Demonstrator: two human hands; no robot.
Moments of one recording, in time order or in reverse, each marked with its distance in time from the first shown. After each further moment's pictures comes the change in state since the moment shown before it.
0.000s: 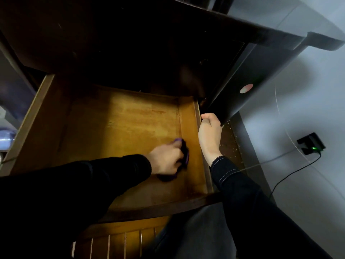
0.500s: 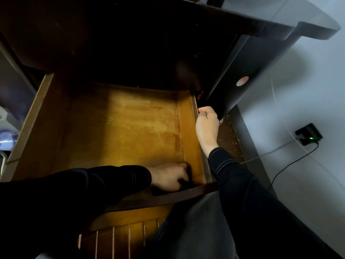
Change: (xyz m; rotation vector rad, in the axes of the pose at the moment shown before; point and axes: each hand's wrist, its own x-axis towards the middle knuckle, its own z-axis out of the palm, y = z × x) left_hand -0.034 0.039 0.011 -0.231 -0.354 0.163; right_hand 0.002 0.003 0.000 -0.045 0.016 -0.011
